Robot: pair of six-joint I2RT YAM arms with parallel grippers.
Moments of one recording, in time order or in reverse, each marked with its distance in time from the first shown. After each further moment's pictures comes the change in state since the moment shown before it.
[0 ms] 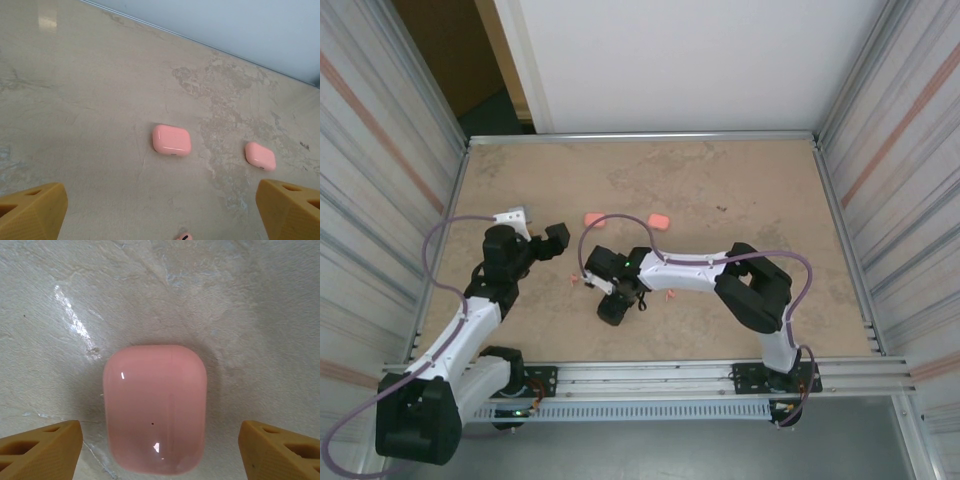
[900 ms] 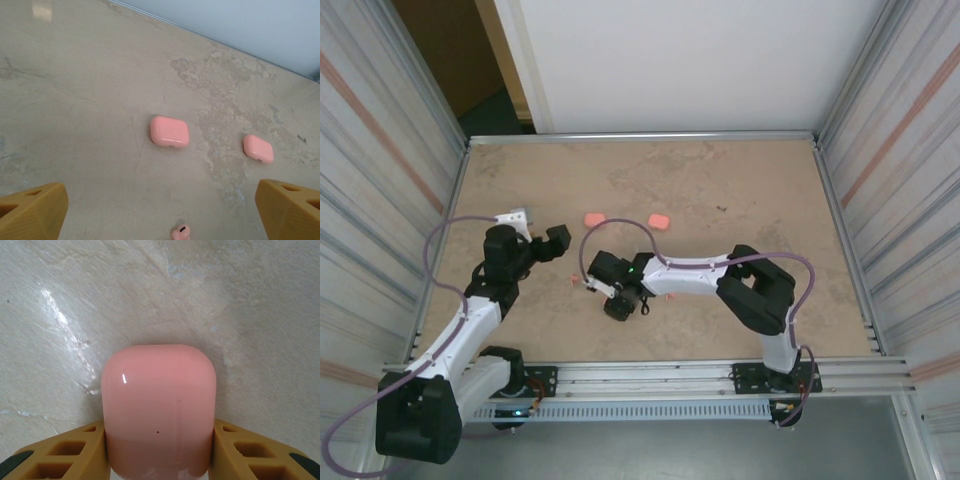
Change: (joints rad) left arm 0.000 0.006 0.004 -0.028 0.033 -0.007; right arm 0.004 -0.044 -0.092 0.092 0.045 -0.051
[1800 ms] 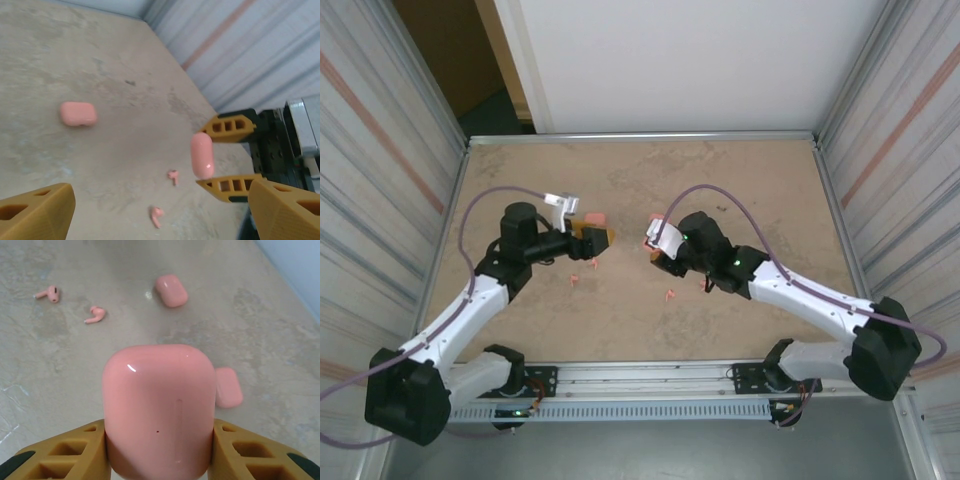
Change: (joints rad) left arm -0.206 0.124 0.225 -0.016 0.534 -0.019; right arm -0.298 -0.716 -0.408 0.322 0.002 -0.363
